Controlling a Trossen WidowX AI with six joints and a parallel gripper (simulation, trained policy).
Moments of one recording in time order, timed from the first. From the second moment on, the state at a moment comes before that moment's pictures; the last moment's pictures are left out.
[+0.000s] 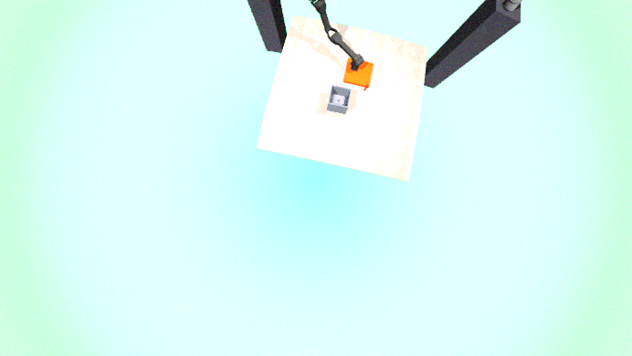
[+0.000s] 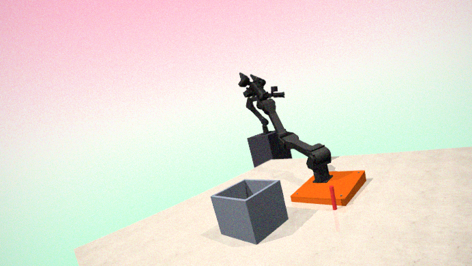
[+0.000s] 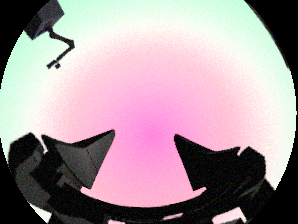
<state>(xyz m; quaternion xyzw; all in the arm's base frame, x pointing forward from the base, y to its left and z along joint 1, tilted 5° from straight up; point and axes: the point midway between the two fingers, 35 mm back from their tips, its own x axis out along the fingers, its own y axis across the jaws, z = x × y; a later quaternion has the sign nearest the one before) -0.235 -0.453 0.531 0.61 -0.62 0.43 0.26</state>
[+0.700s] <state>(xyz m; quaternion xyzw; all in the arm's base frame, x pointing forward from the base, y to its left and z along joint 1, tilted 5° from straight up) -0.178 -0.222 0.628 0.58 -0.37 0.55 0.47</state>
